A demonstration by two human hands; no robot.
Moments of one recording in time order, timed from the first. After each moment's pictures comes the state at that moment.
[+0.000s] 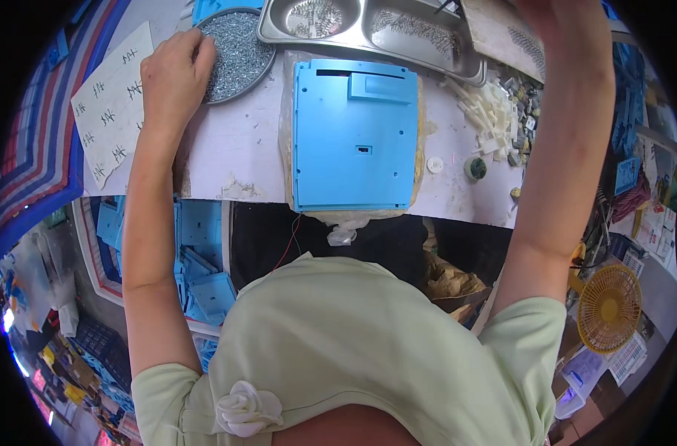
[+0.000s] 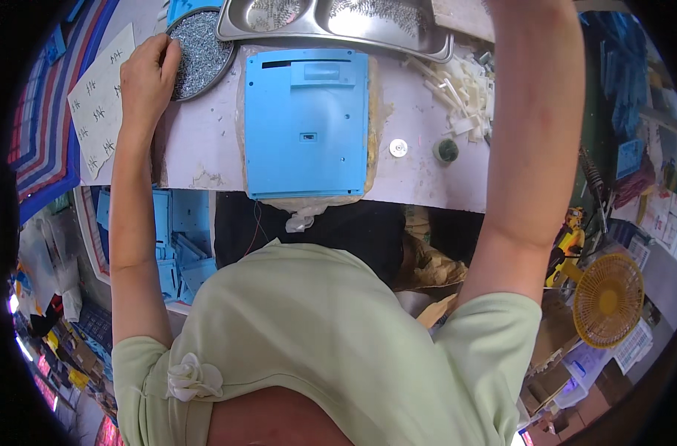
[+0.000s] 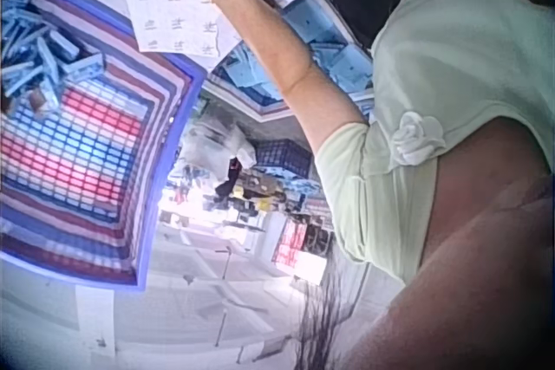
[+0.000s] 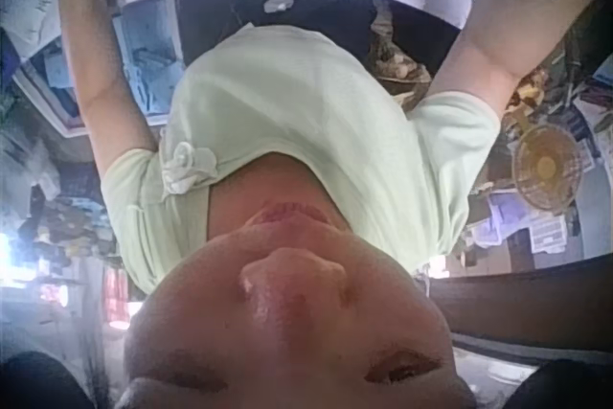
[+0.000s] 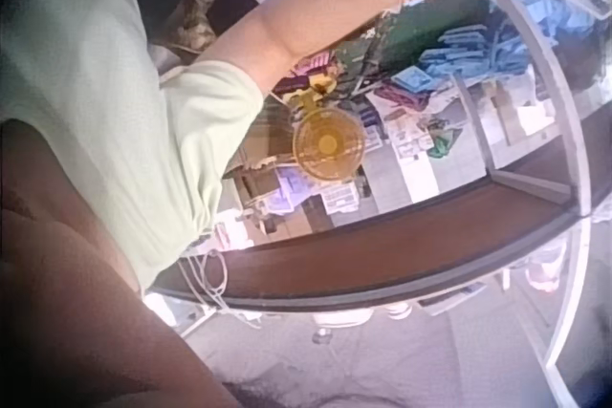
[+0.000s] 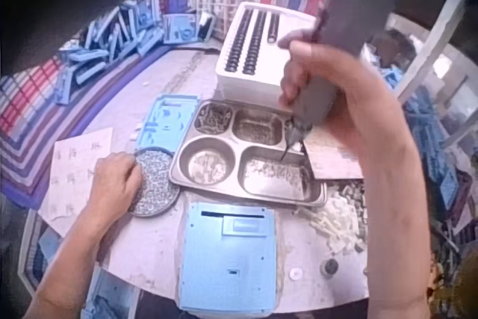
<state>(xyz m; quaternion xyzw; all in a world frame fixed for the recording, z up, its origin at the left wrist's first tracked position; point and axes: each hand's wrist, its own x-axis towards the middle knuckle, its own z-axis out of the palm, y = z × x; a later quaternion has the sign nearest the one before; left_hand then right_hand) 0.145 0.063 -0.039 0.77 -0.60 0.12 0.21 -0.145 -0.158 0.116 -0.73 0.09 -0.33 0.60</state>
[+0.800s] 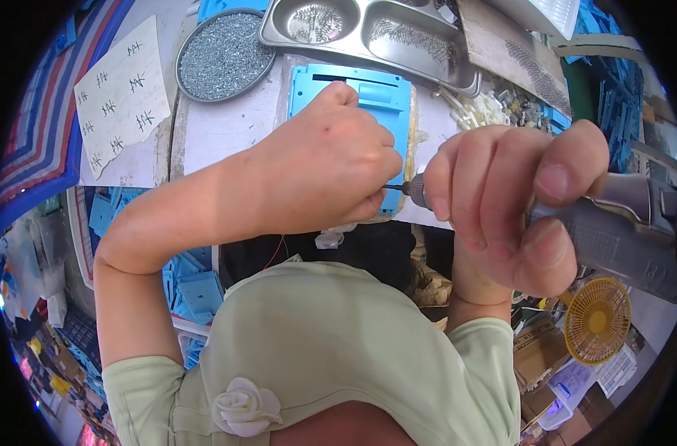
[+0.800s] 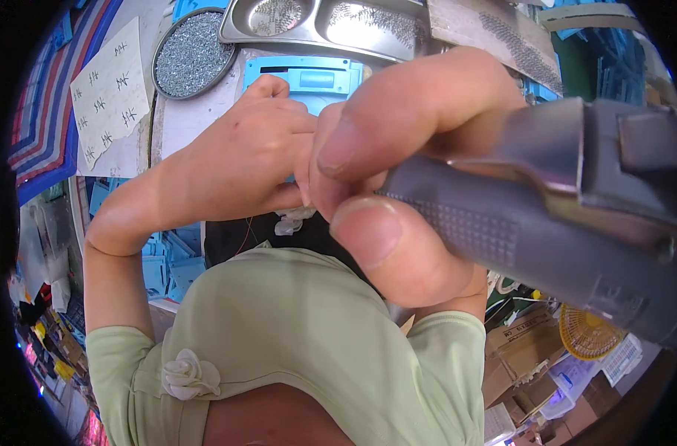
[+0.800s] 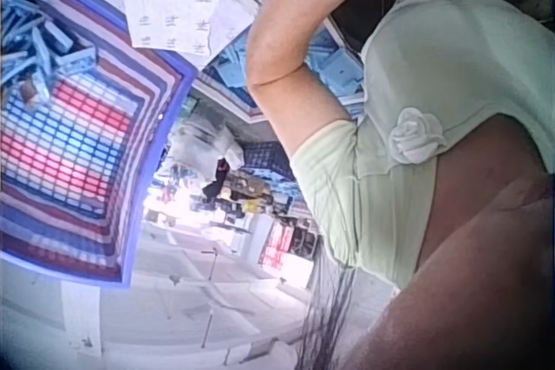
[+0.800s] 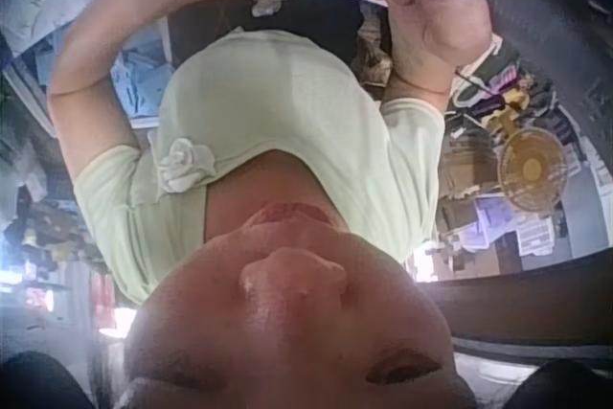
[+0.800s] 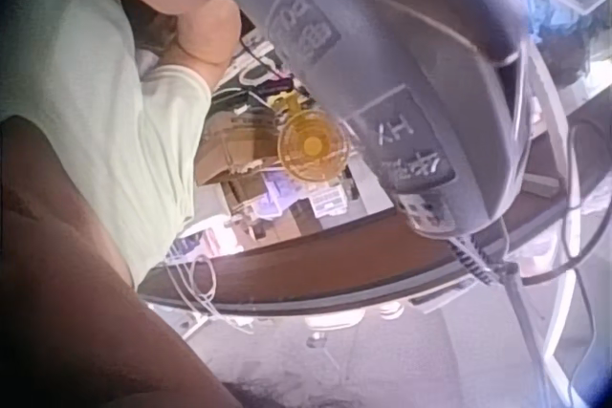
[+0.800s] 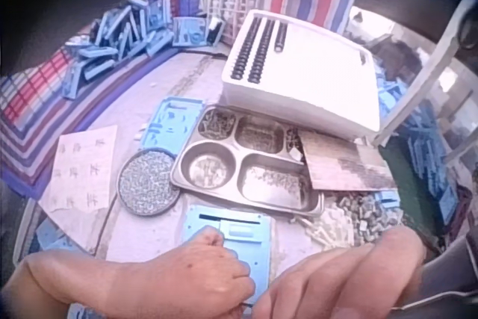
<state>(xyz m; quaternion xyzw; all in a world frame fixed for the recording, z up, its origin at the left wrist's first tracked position) -0.016 0.064 0.042 0.44 -0.83 -0.18 0.27 -0.198 -0.022 0.109 -0.65 0.00 -0.26 0.71</state>
